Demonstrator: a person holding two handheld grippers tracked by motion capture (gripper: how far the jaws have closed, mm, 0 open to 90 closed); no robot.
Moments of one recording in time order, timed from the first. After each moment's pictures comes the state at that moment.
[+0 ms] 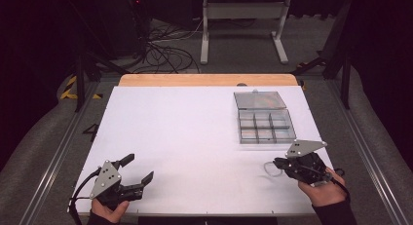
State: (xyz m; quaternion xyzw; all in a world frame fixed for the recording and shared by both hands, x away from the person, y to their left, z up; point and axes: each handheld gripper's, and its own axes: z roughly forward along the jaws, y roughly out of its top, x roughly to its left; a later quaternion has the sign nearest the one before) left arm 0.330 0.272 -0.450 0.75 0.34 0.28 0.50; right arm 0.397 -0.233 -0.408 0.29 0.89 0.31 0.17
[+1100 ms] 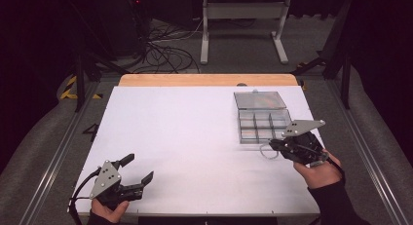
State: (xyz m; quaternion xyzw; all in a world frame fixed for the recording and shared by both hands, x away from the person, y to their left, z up) left arm 0.330 0.272 -0.450 0.75 0.34 0.28 0.50; right arm 0.427 -0.218 -0.371 0.29 0.88 0.33 0.19
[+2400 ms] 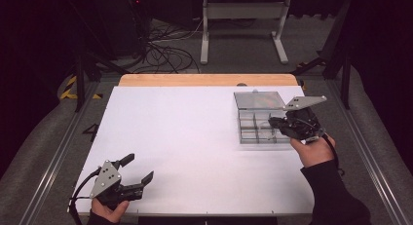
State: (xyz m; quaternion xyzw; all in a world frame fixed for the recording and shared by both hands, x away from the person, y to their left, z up) left arm 0.331 0.272 -0.450 0.75 0.34 0.28 0.50; right arm 0.475 -0.220 -0.351 0.33 0.85 0.35 0.20
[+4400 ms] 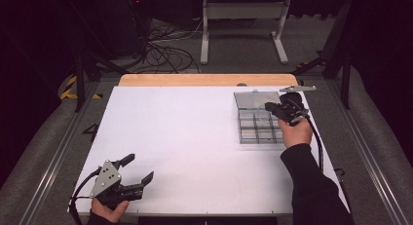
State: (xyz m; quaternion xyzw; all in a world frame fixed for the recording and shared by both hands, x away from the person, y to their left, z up) left arm 0.331 0.273 -0.450 0.75 0.34 0.27 0.50; right arm 0.560 -0.225 -0.404 0.48 0.76 0.40 0.19
